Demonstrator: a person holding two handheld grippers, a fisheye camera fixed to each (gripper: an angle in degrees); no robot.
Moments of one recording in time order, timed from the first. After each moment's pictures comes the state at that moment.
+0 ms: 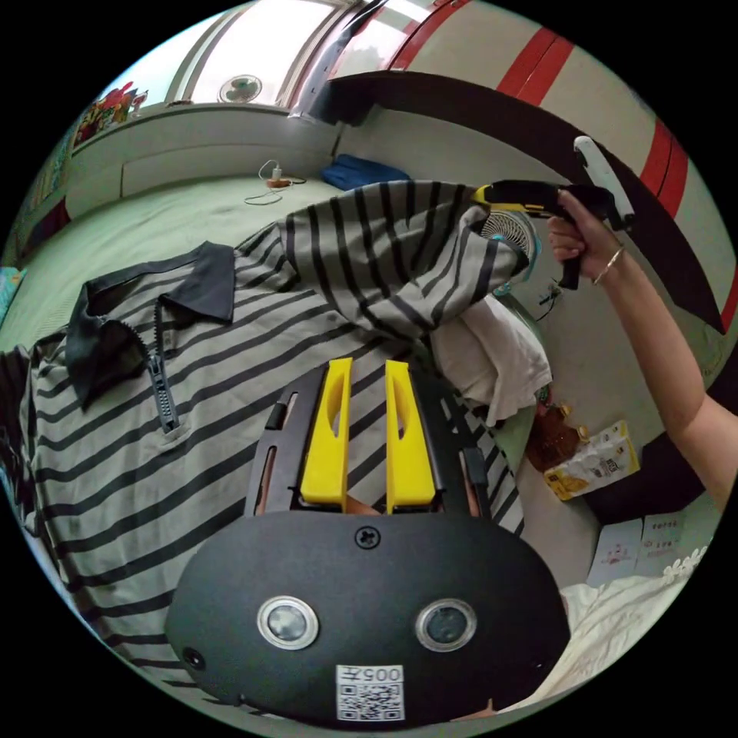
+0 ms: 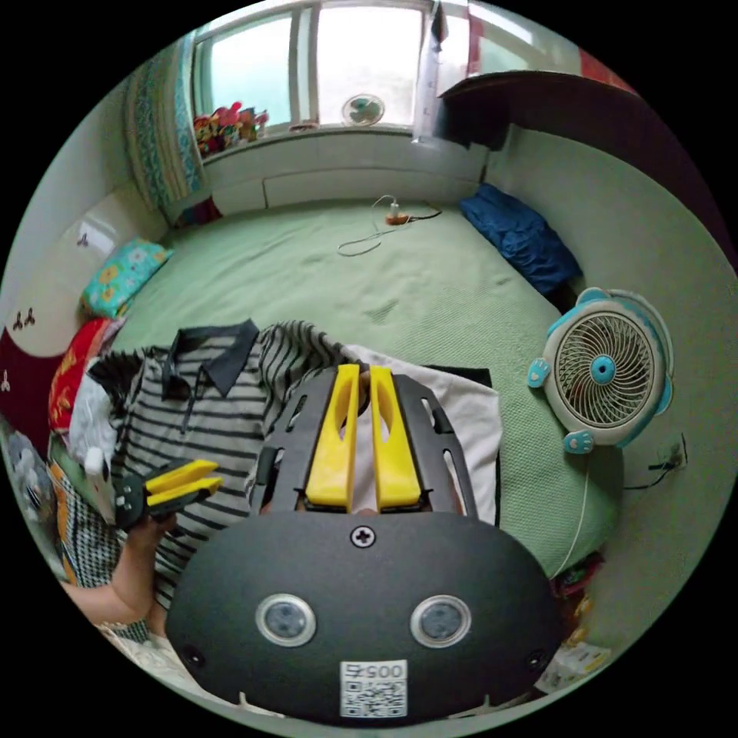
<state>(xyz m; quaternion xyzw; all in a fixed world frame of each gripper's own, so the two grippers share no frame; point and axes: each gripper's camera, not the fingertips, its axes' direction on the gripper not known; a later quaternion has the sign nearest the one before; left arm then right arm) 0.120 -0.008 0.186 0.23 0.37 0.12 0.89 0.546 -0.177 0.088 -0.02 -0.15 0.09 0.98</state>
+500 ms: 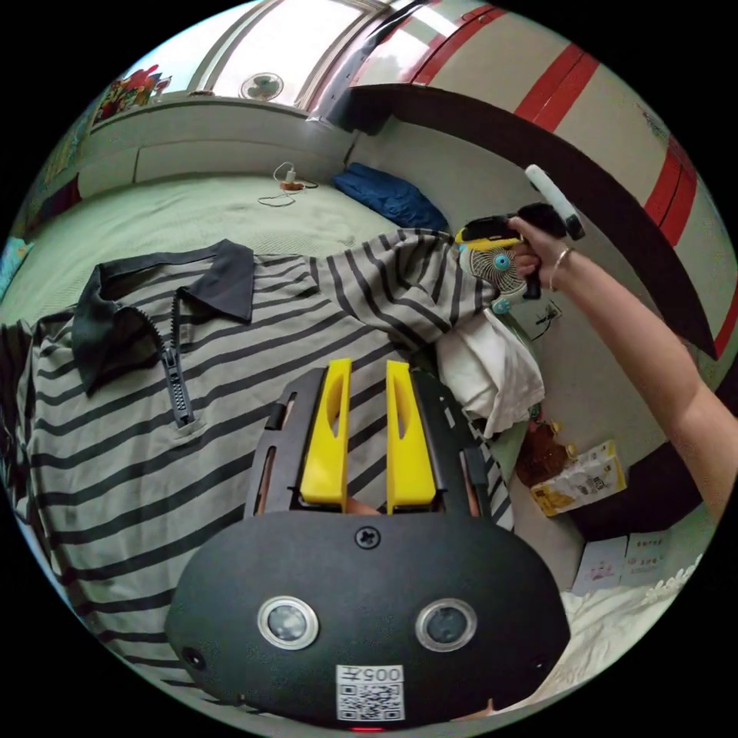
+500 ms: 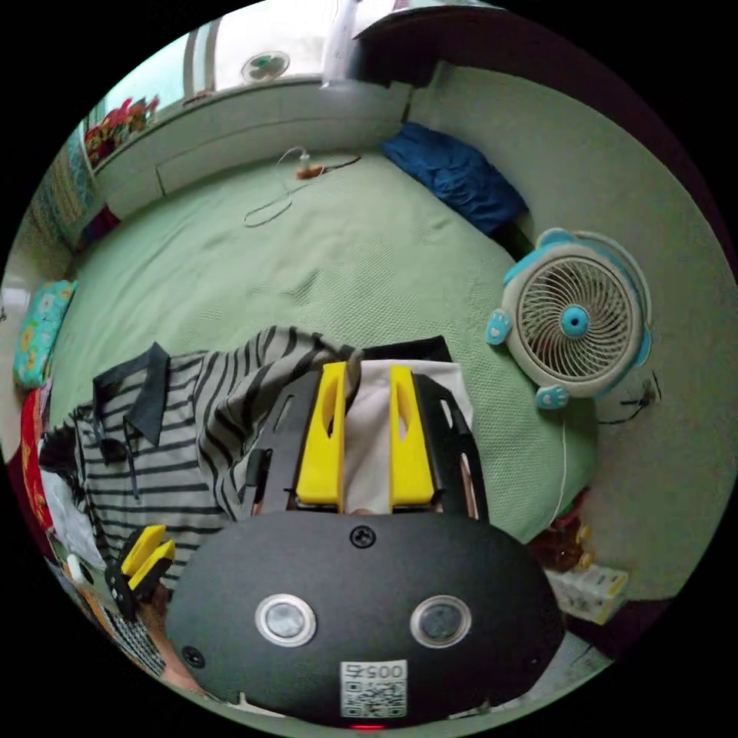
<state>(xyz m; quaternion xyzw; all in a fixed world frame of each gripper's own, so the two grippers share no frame) 0.086 -0.034 0.216 0.22 0.40 0.08 0.89 0.525 -0.231 0.195 -0.12 -0.04 0.19 0.97</state>
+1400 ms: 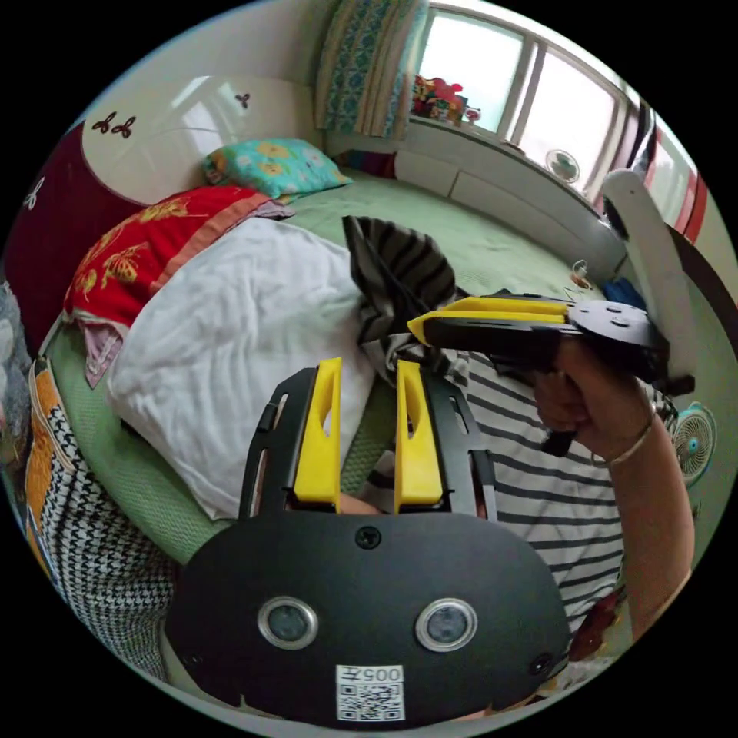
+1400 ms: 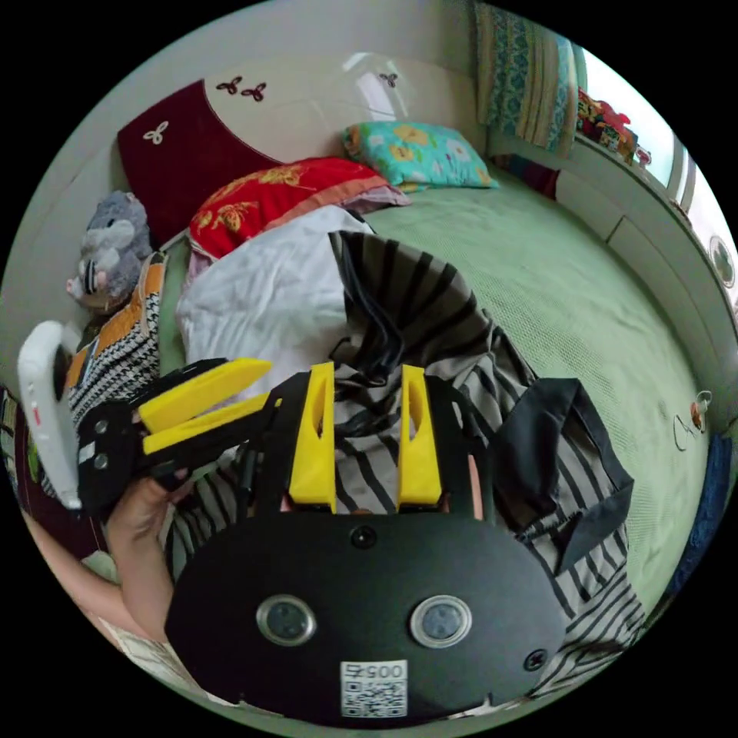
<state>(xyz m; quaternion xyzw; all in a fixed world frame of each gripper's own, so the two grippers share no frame) -0.278 0.106 0.276 0.17 0.11 -0.32 0.93 -0.214 -0.336 0.104 0.00 -0.38 -0.32 0.87</state>
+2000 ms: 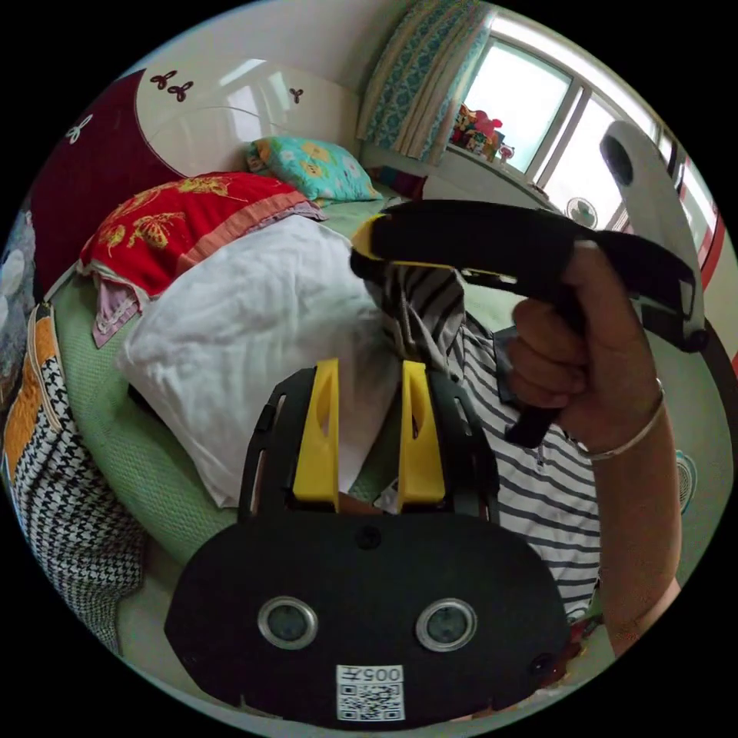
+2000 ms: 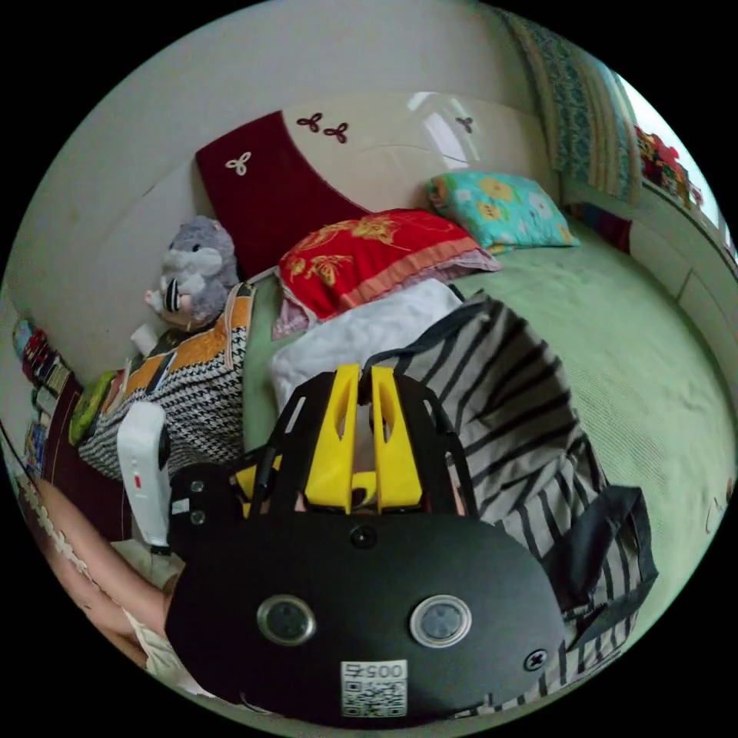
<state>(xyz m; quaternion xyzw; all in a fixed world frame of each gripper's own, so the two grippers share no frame) -0.369 0.175 0.267 0.20 0.13 -0.39 0.89 -0.361 -0.373 0.016 0.04 -0.53 -0.37 0.76</state>
